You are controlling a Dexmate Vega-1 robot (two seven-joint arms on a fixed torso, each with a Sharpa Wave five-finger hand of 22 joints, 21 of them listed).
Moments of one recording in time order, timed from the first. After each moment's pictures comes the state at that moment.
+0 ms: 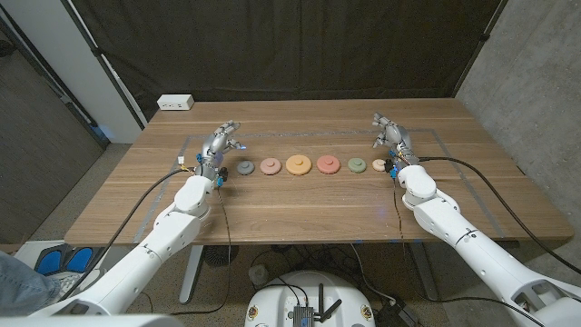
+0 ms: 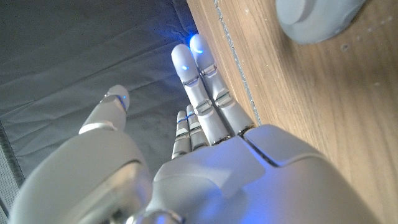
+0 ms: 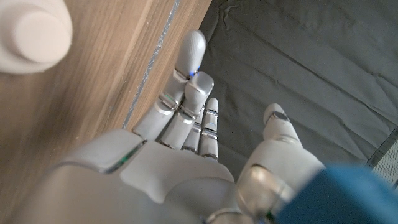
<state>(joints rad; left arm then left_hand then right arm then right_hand) 0.99 0.56 0.33 -1.49 -0.47 -0.26 0.29 0.56 -0.03 0.53 -0.20 0.24 0.23 0.00 0.18 0.18 0.26 -0.08 0.19 0.21 0.99 -0.15 1.07 0.74 0.85 -0.11 0.83 0.57 -0.89 -0.51 -0.39 -1.44 0.39 0.20 -0.34 0.53 -0.01 0.41 -0.19 0.23 0.44 0.02 0.27 0.24 0.50 -0.04 0.26 0.45 1.11 -0.21 1.32 1.24 1.15 -0.22 1.01 0.60</state>
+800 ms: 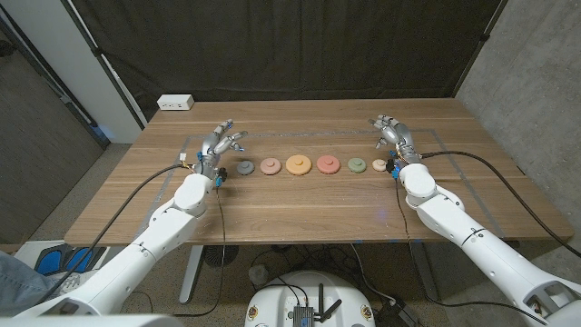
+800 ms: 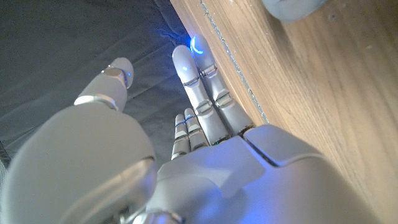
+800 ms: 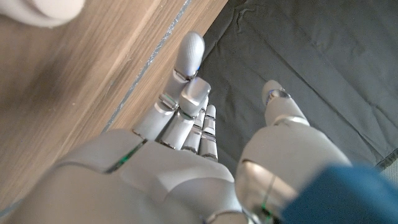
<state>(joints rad) 0.99 0.60 0.35 -1.53 -0.37 -0.20 0.35 0.78 -0.11 0.54 -0.20 0.27 0.18 -0.03 0.19 0.19 0.23 -0.12 0.20 0.23 0.96 -0.14 1.11 0.71 0.83 -0.10 0.86 0.56 -0.91 -0.57 -0.41 -1.54 0.27 0.08 -0.43 0.76 -0.09 0.48 -0.19 0.27 0.34 -0.01 0.24 0.27 0.43 -0.09 0.24 0.52 1.07 -0.19 1.48 1.24 1.14 -0.22 1.04 0.62</state>
